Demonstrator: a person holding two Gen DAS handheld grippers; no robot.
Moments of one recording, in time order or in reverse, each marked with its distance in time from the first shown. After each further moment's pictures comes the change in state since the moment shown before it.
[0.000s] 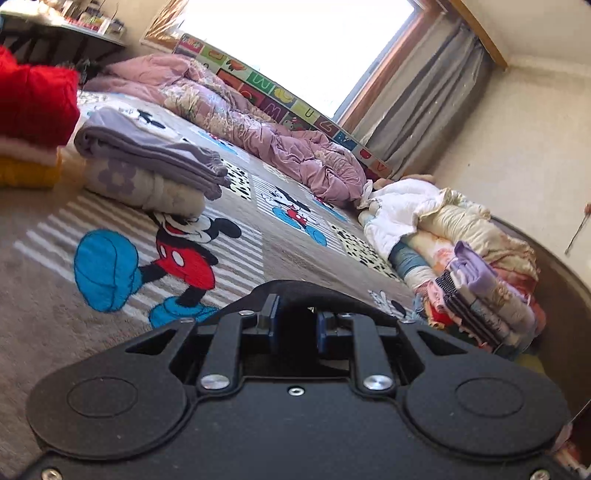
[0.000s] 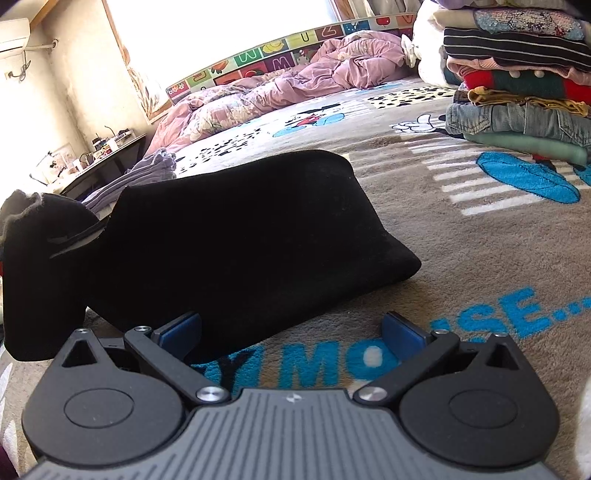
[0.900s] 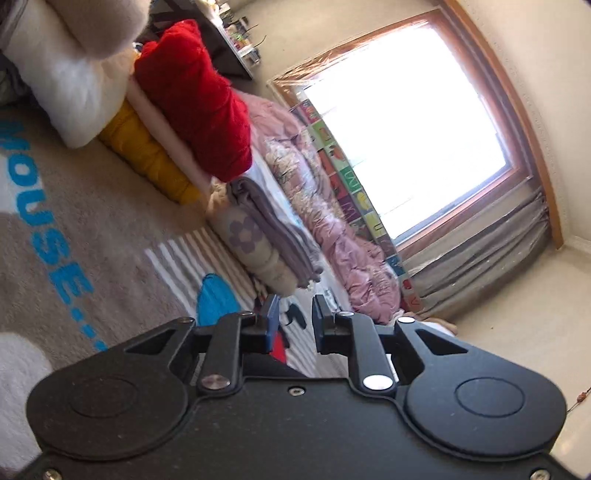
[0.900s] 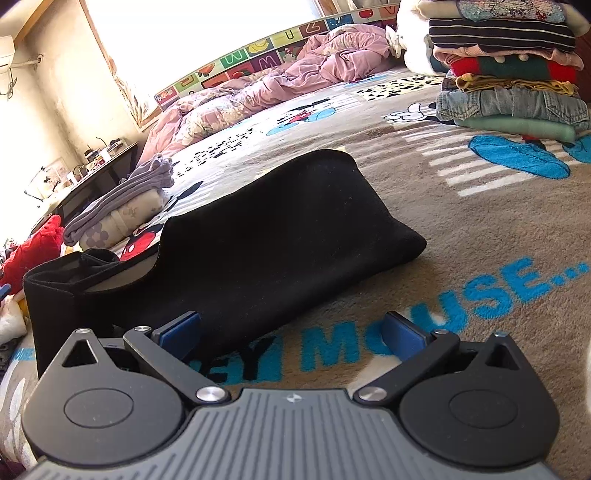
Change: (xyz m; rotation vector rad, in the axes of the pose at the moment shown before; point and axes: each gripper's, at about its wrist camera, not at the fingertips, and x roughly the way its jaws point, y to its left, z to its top) left arm -0.069 0.104 0.019 -0.403 -0.256 0.147; right arm -0.008 0.007 -0.004 0.074 0.009 -0.007
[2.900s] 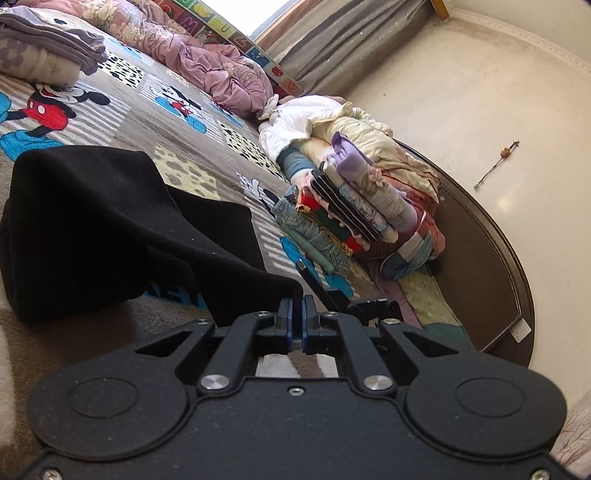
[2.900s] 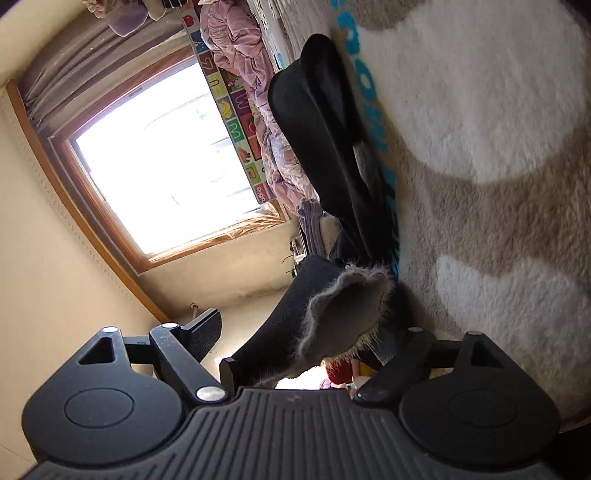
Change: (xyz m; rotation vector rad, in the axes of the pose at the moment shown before) left arm -0.021 -0.152 -0.222 0.426 0.581 -0.331; right arm -0.019 -0.042 -0.093 1.238 0.053 0.831
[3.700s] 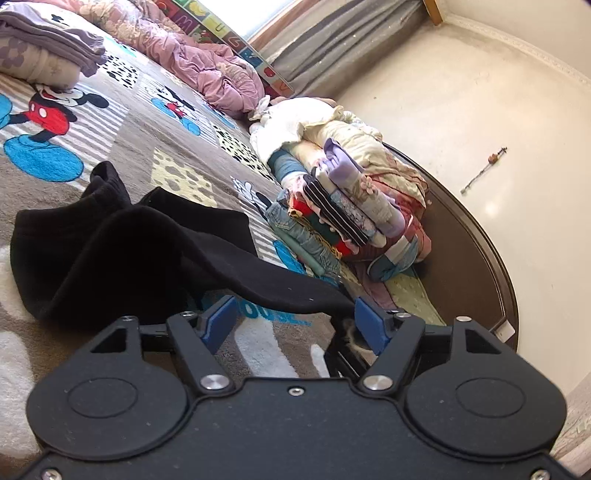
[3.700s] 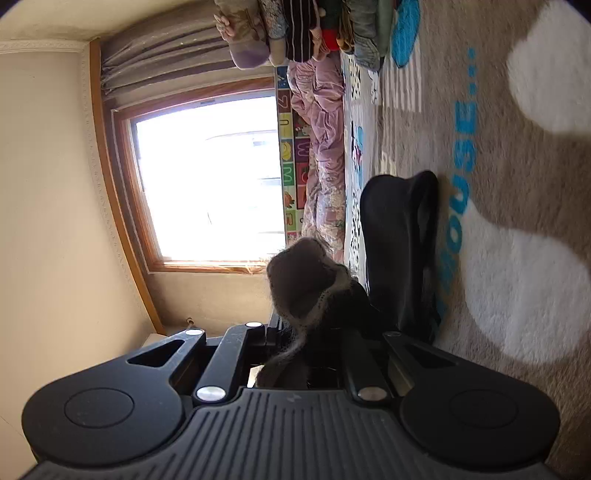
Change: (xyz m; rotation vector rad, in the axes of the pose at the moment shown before) left arm -0.028 0.020 0.013 -0.042 -0.032 -0.038; right arm -0.054 0.053 0.041 -0.336 -0.172 0.054
